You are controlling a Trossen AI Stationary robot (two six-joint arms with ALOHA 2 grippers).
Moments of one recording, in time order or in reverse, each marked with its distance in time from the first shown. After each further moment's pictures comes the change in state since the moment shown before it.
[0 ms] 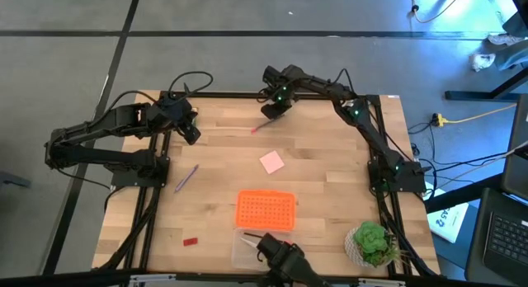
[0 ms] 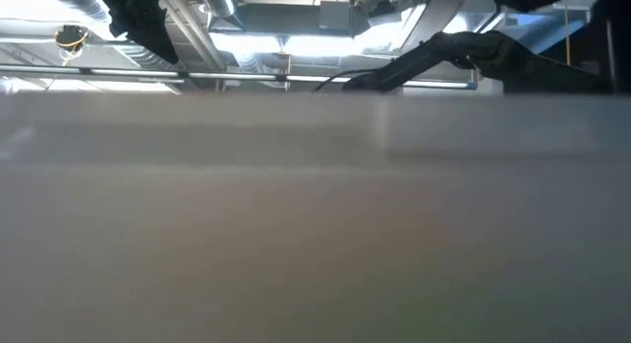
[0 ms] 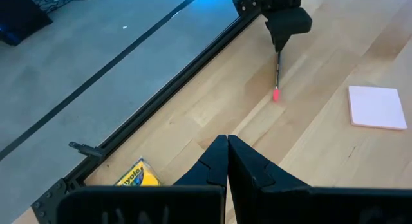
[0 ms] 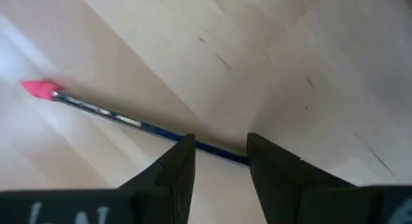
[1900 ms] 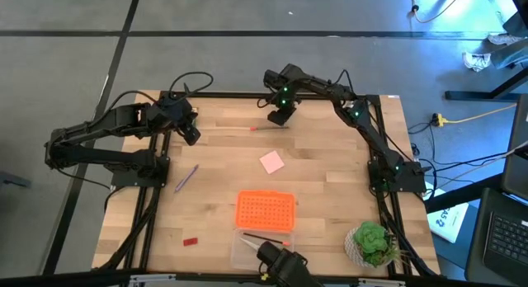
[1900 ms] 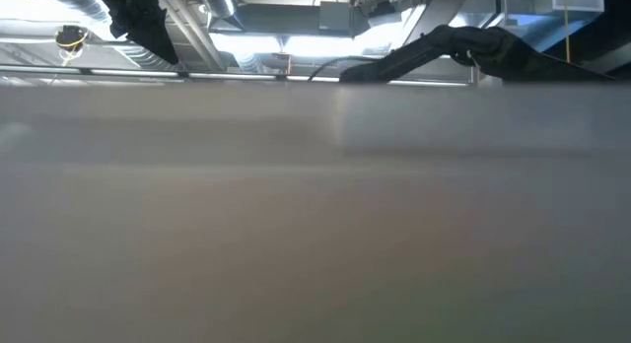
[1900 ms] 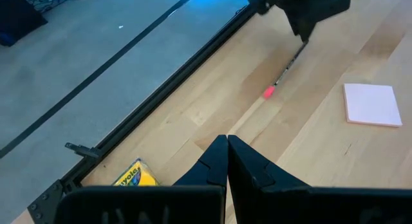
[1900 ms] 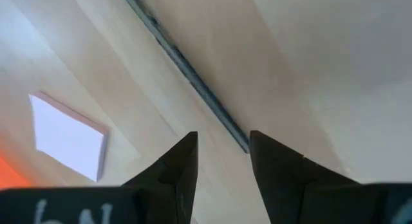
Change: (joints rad) left arm 0.000 0.000 0.000 -0.001 0.015 0.008; right arm 0.026 -0.016 0.057 -0.254 -0.029 -0.223
